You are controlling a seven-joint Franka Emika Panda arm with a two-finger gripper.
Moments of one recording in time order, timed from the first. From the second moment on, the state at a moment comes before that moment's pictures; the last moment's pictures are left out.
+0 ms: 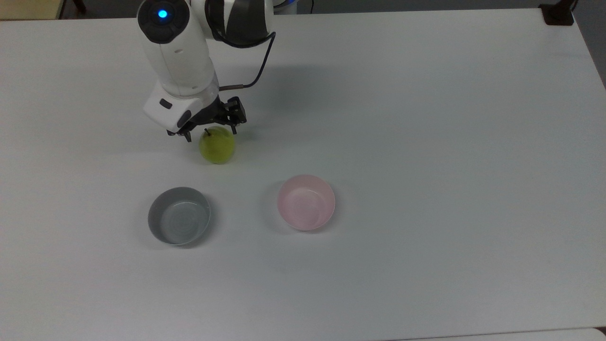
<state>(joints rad) -0.15 0.34 0.05 -1.79 -0.04 2.10 -0.31</state>
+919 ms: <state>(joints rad) -0.14 0.35 0.05 -1.79 -0.06 2.13 -0.30</state>
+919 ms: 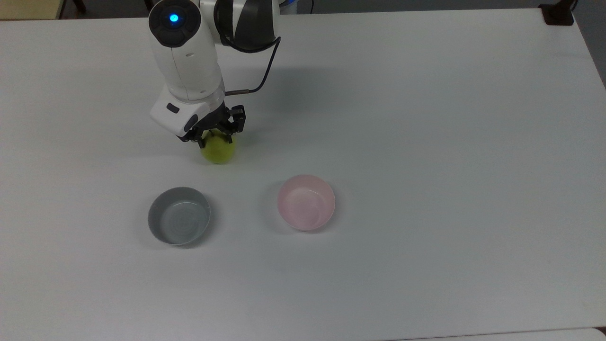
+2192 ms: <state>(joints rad) -0.14 0.34 0.05 -1.75 -0.06 2.07 -0.30</state>
